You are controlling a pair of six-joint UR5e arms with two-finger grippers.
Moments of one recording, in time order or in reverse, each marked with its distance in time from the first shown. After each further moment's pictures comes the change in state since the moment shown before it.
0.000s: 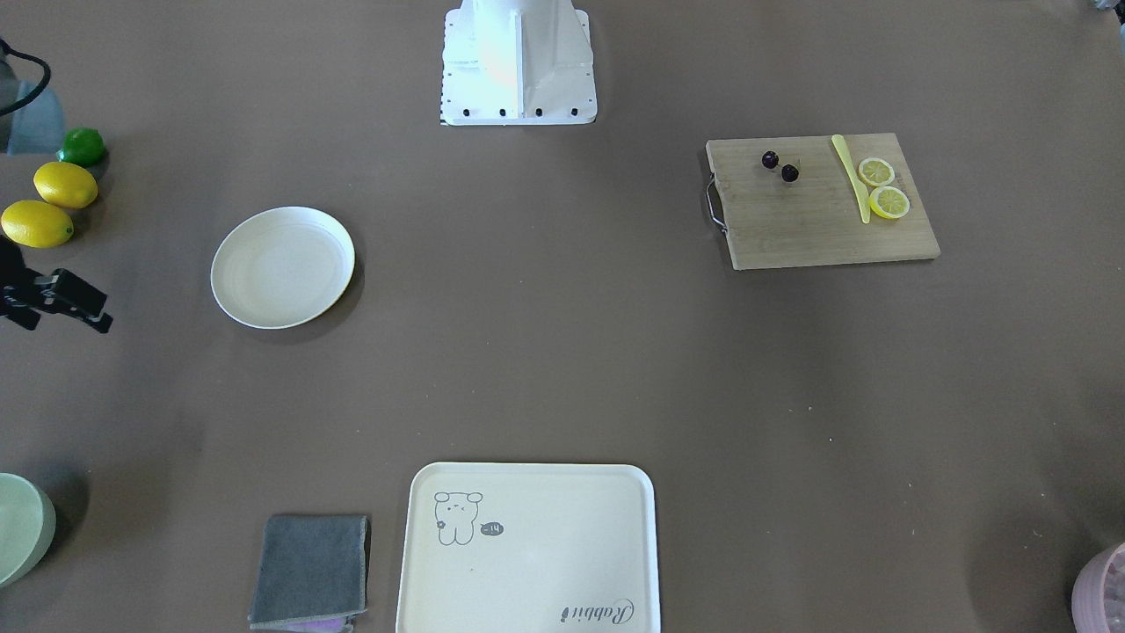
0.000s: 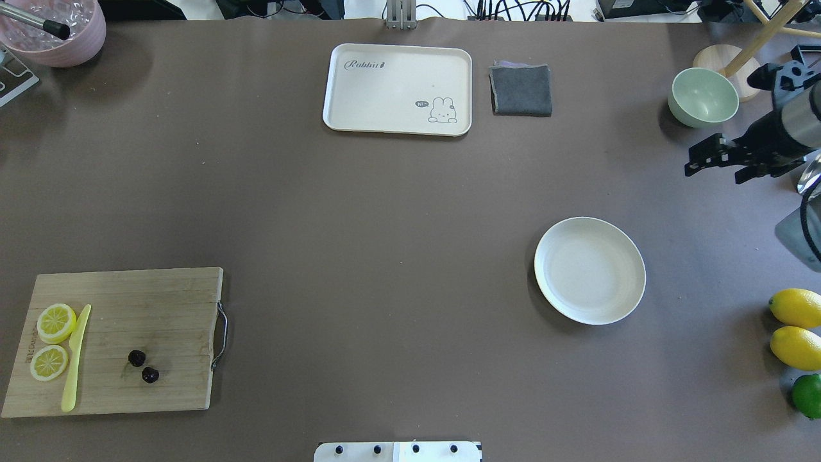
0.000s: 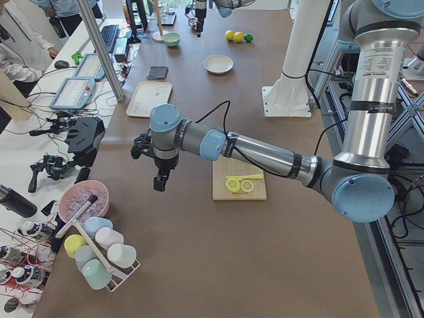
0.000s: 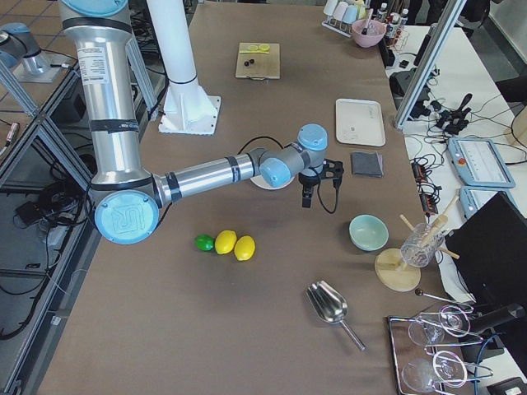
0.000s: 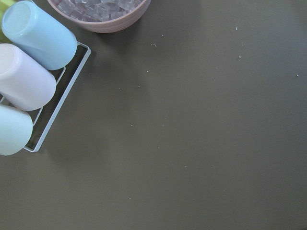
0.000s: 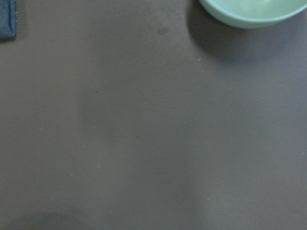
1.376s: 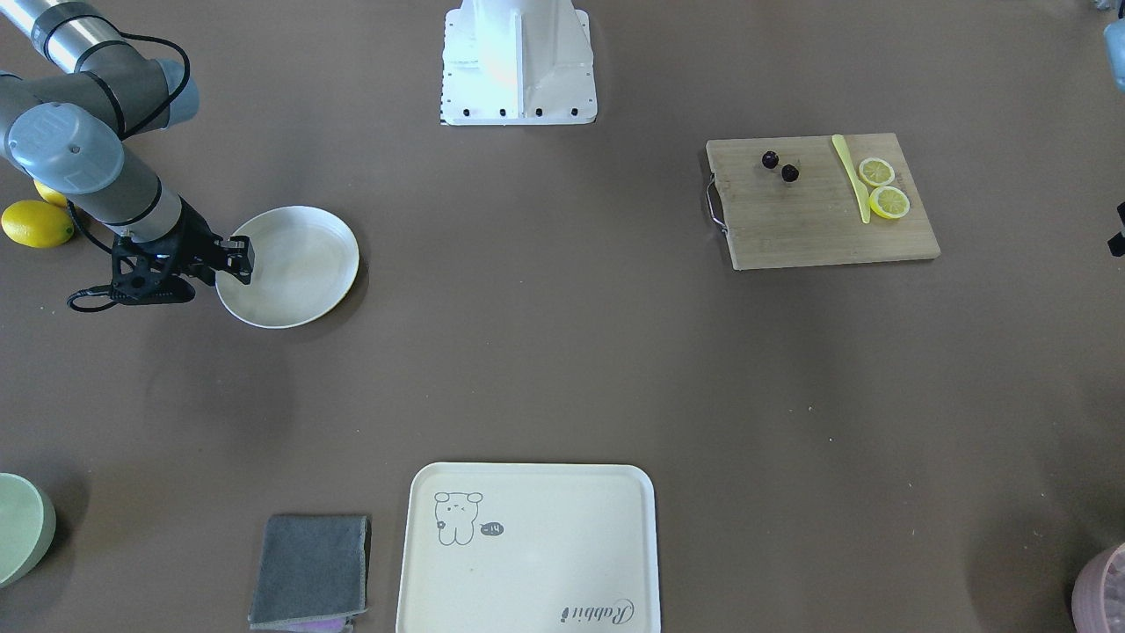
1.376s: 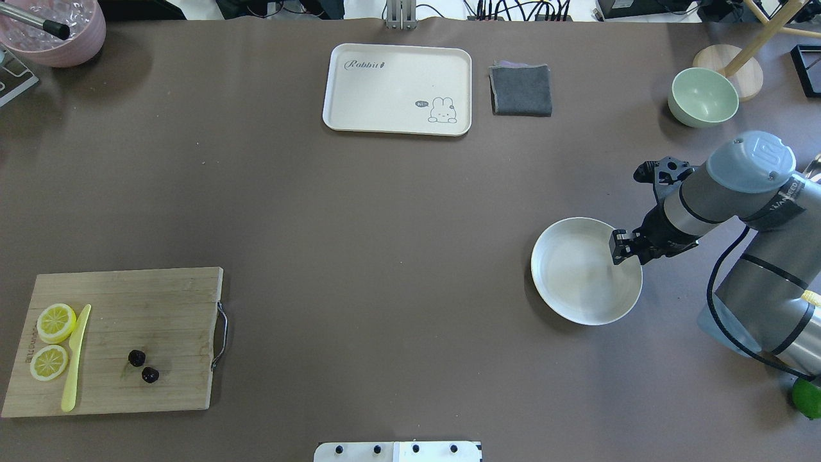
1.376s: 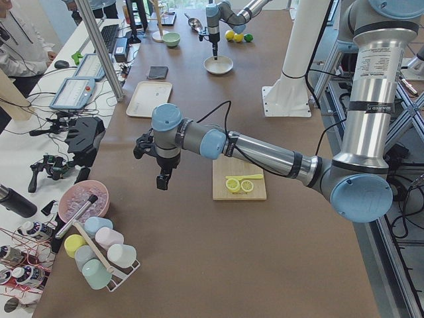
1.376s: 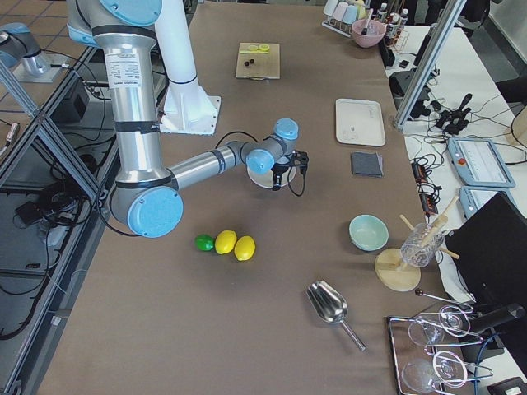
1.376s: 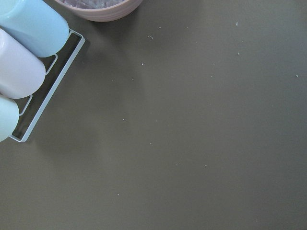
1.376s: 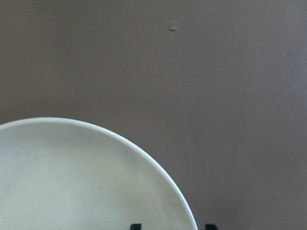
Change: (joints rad) left arm 0.025 0.005 -0.008 -0.001 0.008 -0.030; right arm -0.274 -0.008 0.005 -0.001 -0.066 0.052
